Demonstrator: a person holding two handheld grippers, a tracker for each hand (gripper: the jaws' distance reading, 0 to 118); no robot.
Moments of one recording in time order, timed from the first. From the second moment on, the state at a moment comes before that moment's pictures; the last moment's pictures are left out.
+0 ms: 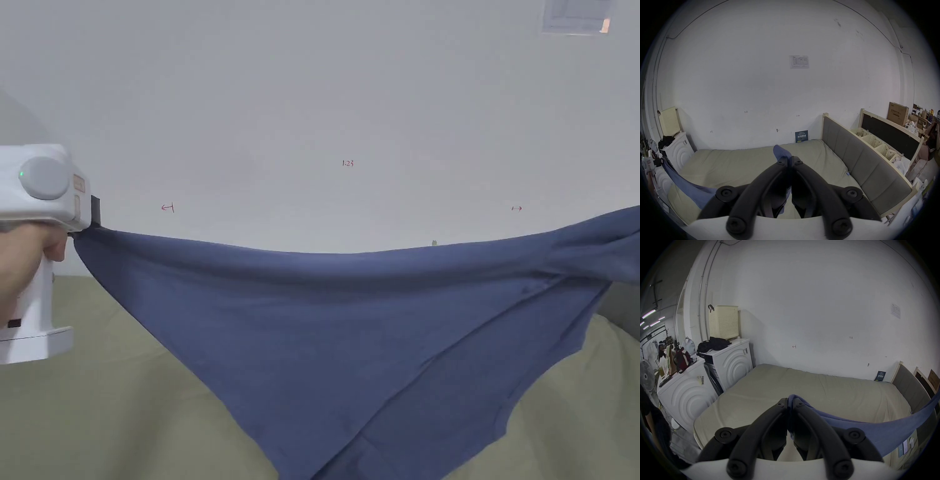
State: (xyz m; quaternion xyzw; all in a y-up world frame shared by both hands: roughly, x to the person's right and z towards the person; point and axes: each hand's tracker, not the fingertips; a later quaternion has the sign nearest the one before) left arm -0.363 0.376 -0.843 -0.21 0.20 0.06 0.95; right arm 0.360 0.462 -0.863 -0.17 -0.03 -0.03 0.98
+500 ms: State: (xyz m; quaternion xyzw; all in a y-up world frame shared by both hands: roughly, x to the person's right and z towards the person) left arm -0.342 0.397 -0.955 -0.18 0.24 0.04 0.95; right arm 0.350 0.471 -0.981 -0.15 -0.04 -0.02 0.99
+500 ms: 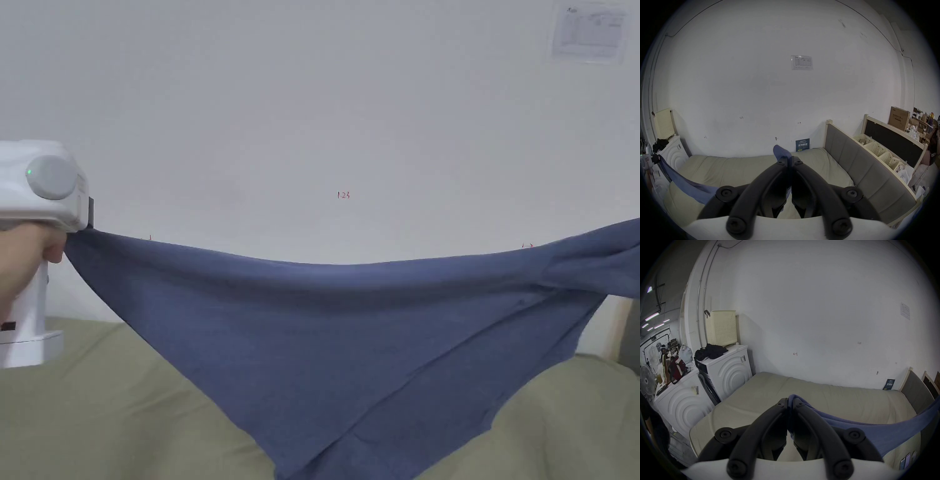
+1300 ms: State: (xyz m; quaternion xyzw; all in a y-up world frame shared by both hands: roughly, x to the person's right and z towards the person) left arm -0.357 0.130 -0.864 -0.36 0.18 0.05 0.91; right arm 0.361 0.178 -0.903 -0.36 -0.03 -0.02 0.93
